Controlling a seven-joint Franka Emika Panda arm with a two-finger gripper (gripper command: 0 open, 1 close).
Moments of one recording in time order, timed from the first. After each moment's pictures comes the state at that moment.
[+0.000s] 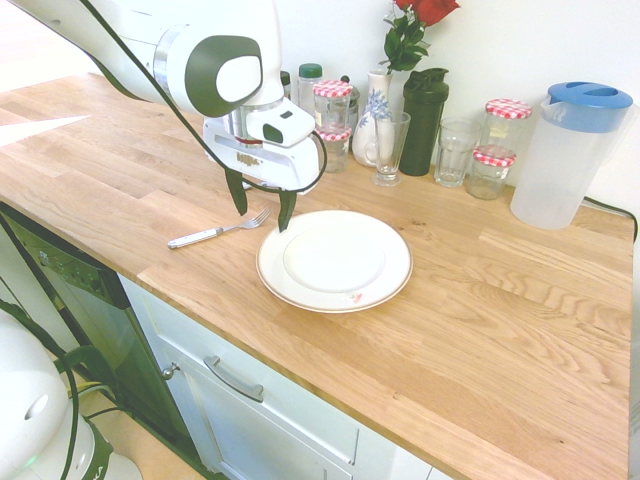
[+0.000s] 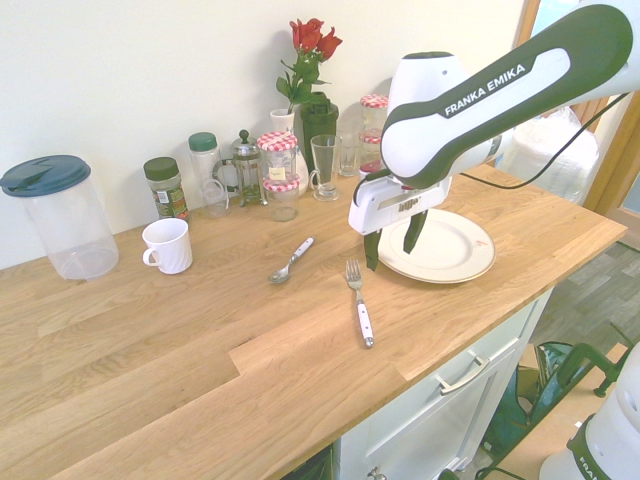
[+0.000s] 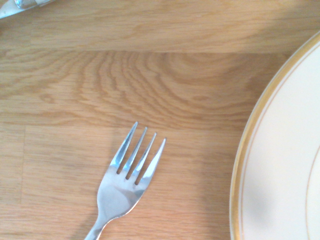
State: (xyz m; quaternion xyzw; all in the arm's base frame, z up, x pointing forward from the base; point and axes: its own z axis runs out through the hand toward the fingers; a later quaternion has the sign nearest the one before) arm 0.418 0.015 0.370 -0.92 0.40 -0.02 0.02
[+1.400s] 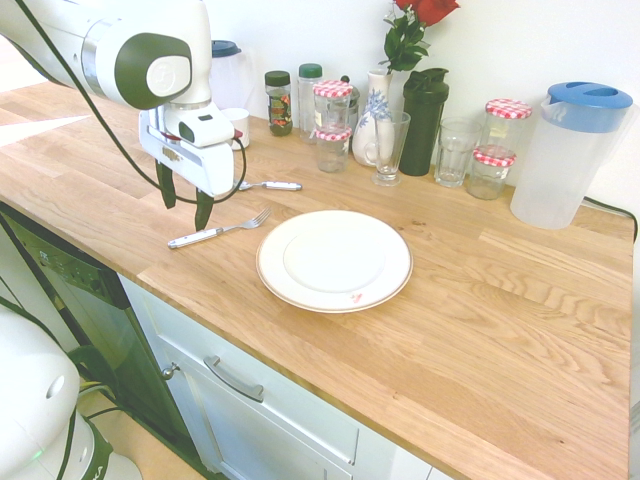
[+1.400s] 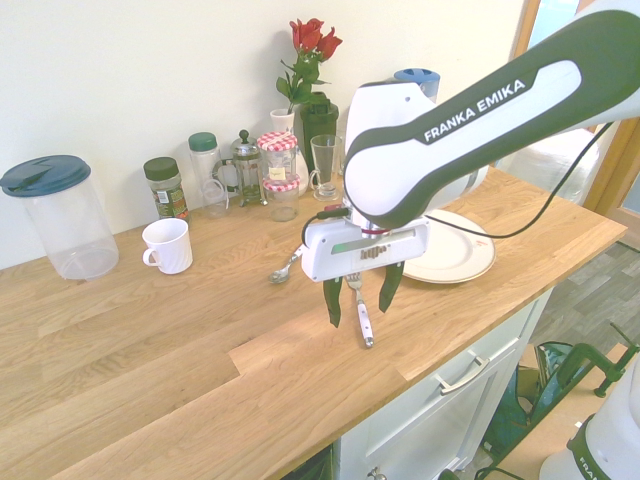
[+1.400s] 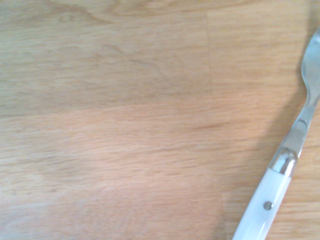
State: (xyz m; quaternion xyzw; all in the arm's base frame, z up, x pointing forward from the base) arm 0.371 0.124 0.347 -0.88 0.47 0.05 0.03
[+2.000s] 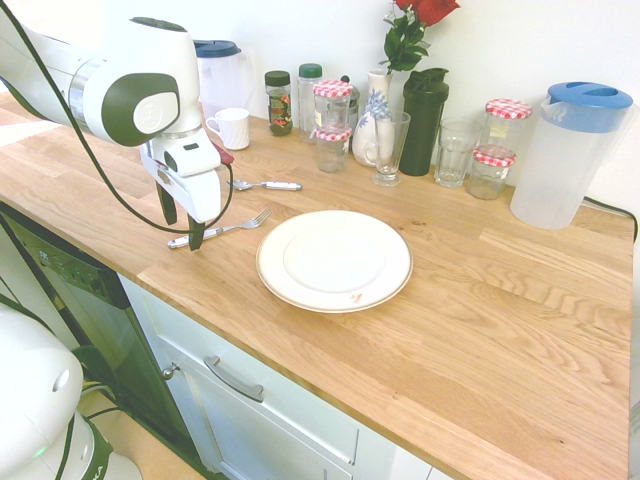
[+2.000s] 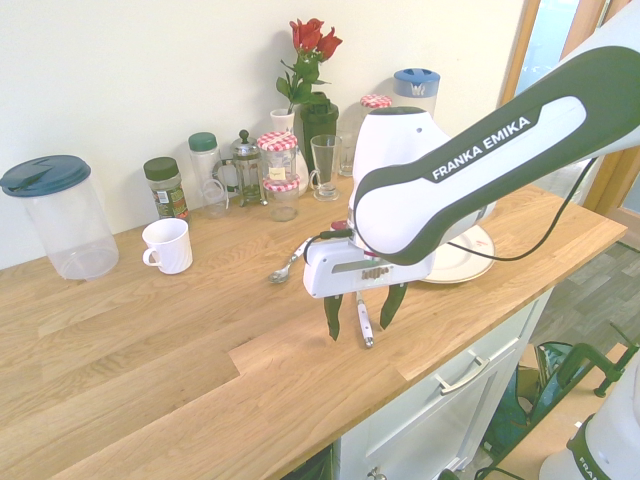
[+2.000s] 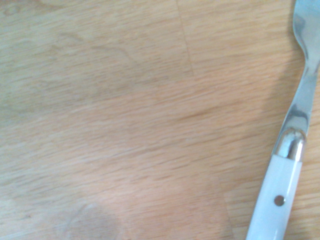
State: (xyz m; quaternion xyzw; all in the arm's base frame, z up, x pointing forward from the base) arm 0.360 0.130 0.329 -0.85 0.53 0.03 0.05
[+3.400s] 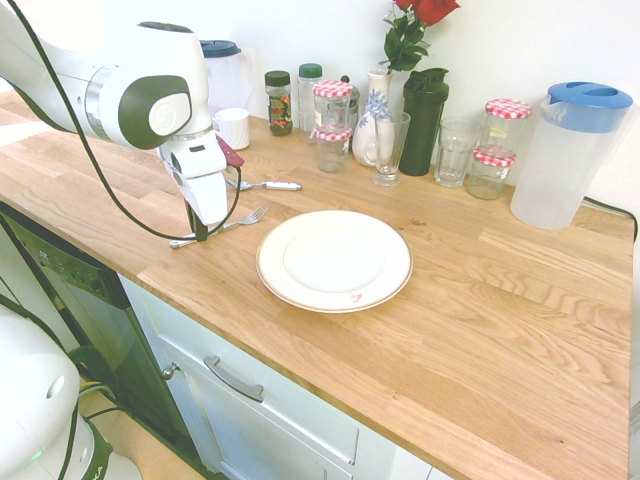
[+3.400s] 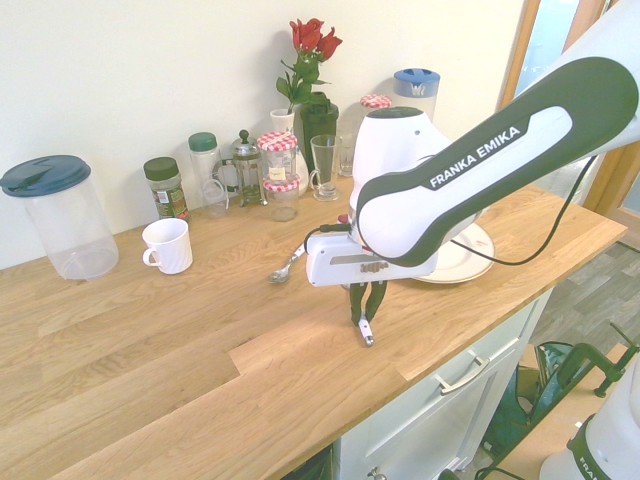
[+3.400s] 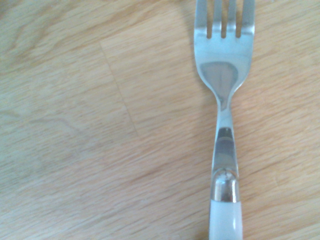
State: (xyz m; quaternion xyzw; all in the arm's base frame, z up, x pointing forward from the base) arm 0.372 0.117 0.323 -0.82 0.58 0.00 0.03
